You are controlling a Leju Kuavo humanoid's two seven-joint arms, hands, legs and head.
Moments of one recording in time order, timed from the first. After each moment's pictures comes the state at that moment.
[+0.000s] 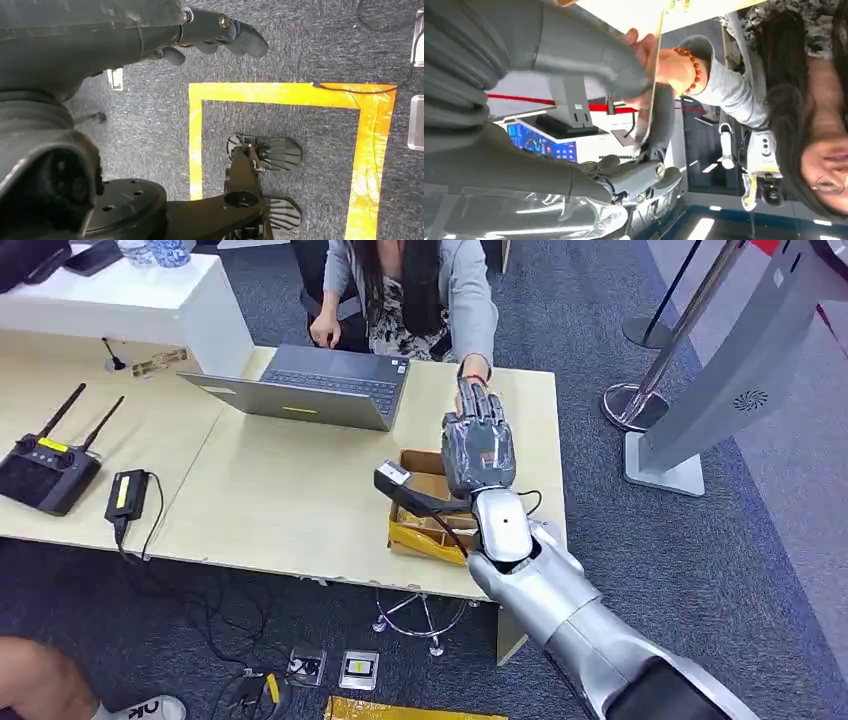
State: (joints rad) left arm -0.30 0.05 -1.09 -0.24 0.93 0.29 0.11; right arm -0.83 0.13 0.95 -0.80 1.17 -0.49 0.33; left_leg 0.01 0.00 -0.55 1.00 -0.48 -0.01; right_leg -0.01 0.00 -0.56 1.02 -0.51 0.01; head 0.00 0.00
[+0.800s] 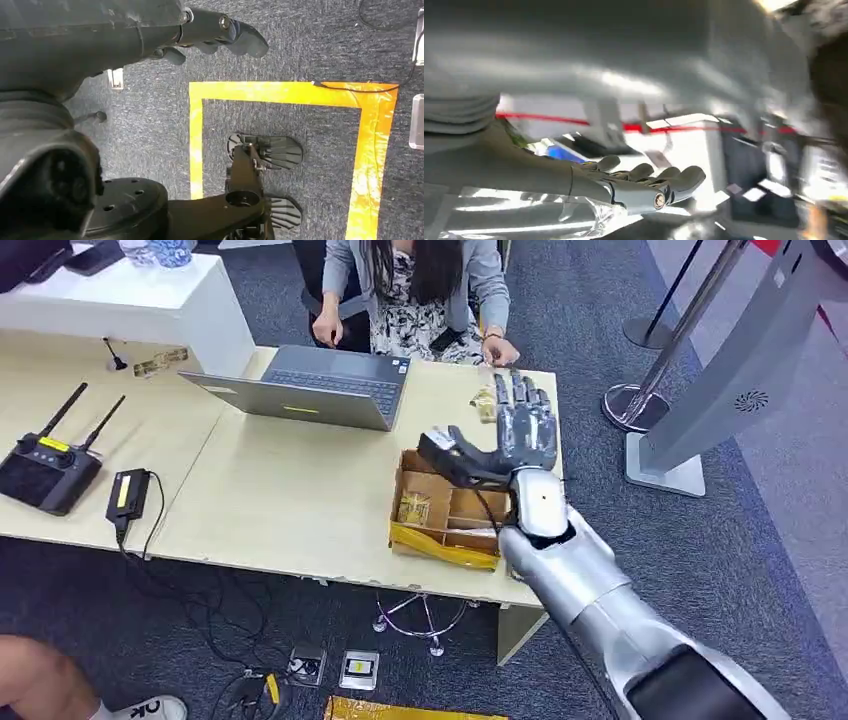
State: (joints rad) left arm -0.30 0.05 -1.10 -0.23 0.95 0.28 0.10; right arm -0.87 0.02 0.84 -0.82 0.99 -0.41 0.35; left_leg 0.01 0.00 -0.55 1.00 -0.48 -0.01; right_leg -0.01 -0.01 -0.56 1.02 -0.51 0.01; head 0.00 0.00
